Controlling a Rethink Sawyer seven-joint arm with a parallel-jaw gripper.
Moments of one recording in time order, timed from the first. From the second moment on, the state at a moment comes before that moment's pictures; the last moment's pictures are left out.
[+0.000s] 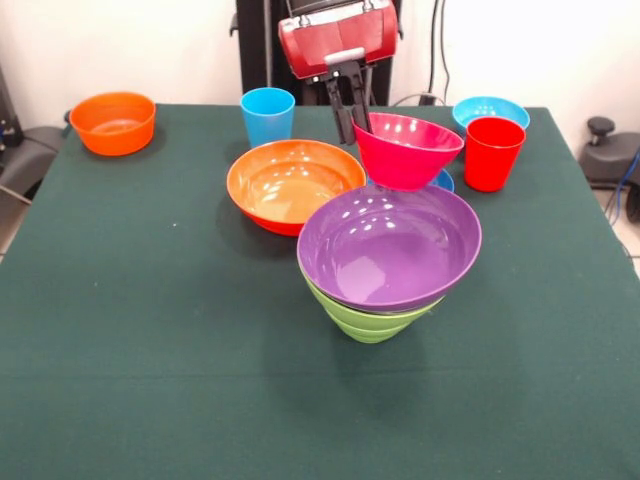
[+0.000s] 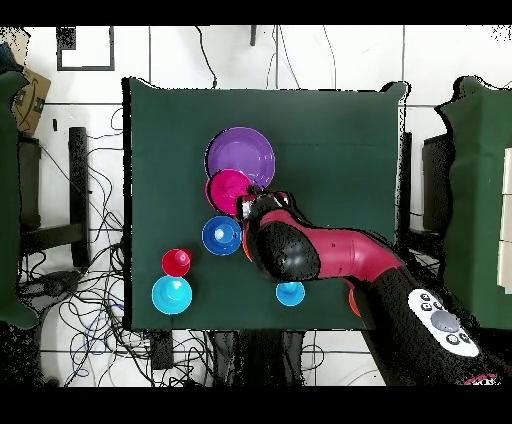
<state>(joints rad) -0.80 -0.81 0.63 2.07 -0.30 0.09 1.60</state>
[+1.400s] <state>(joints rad) -0.61 -0.67 0.34 1.96 -0.32 0.00 1.60</state>
